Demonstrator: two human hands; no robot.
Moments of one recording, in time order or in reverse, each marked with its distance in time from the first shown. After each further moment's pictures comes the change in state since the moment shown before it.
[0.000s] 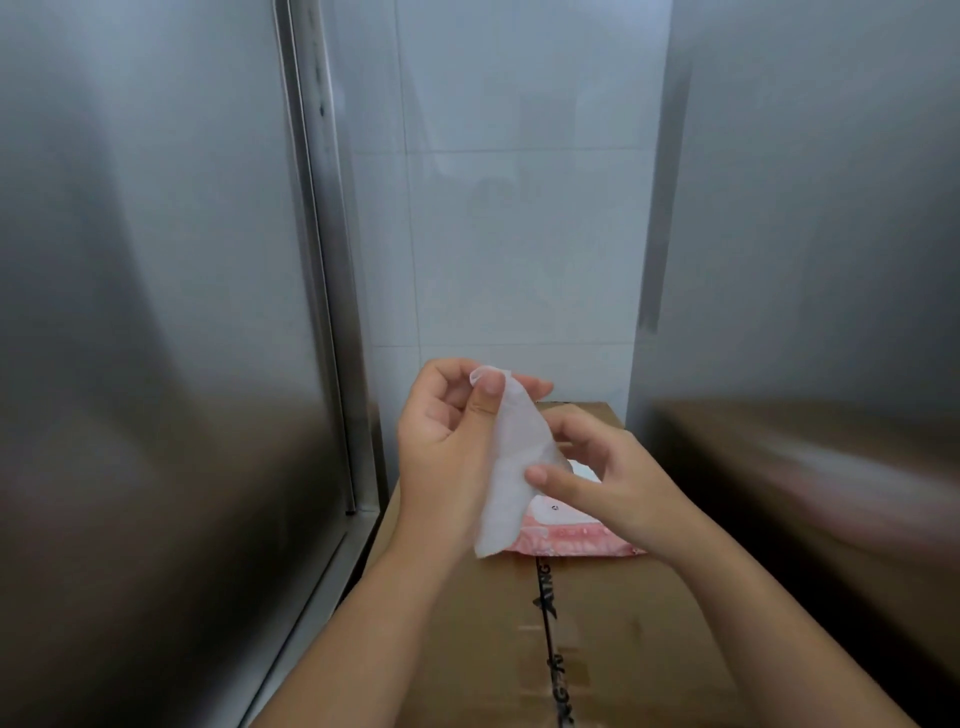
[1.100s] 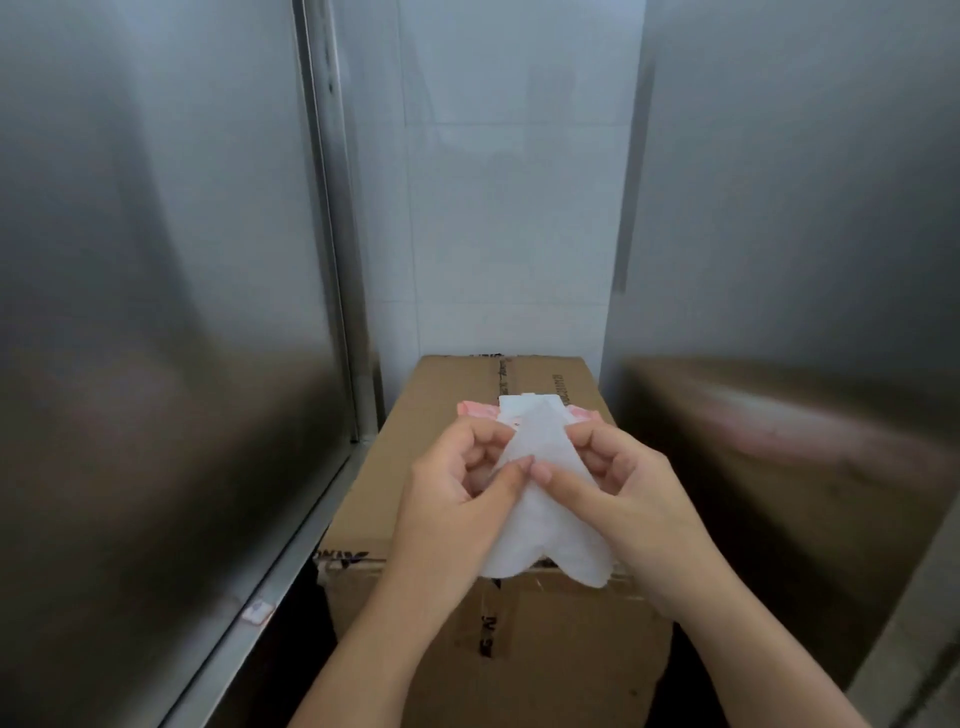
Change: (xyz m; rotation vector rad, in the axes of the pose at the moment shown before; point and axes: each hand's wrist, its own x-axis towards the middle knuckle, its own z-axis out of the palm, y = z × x) left_hand -0.124 0.036 0.018 0.553 -0.077 -0.129; right_hand -0.124 -0.068 0.007 0.285 0.209 0.217
